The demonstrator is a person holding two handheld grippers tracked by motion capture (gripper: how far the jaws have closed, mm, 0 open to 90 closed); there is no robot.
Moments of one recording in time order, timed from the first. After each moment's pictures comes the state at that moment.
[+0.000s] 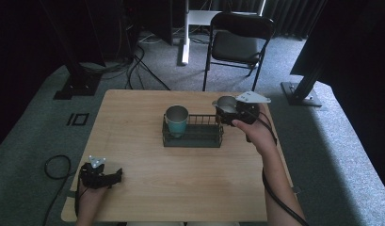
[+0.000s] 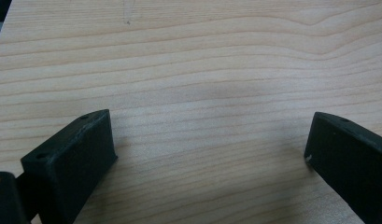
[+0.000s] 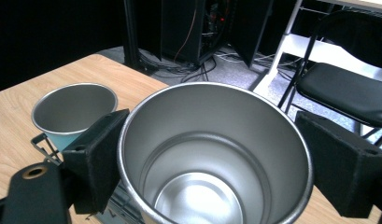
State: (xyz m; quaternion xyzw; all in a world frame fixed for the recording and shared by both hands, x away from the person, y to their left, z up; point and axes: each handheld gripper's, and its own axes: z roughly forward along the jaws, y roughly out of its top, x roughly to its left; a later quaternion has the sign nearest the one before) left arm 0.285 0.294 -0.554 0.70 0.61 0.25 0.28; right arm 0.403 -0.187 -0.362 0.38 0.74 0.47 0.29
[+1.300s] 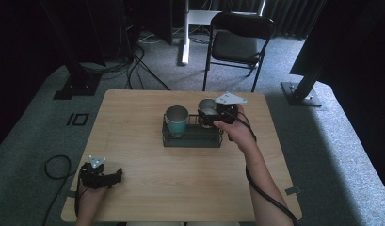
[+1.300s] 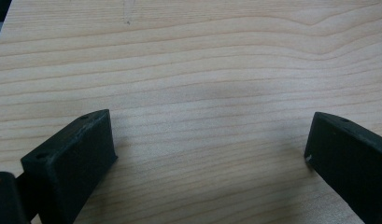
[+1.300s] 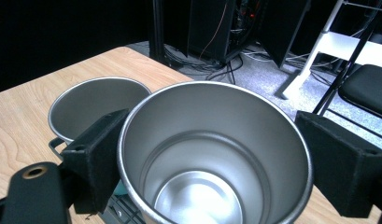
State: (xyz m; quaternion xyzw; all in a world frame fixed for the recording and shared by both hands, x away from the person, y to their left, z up) left arm 0.285 0.294 -0.553 0.70 0.61 0.25 0.28; right arm 0.428 -0.140 -0.395 0.35 0.76 0.48 0.26
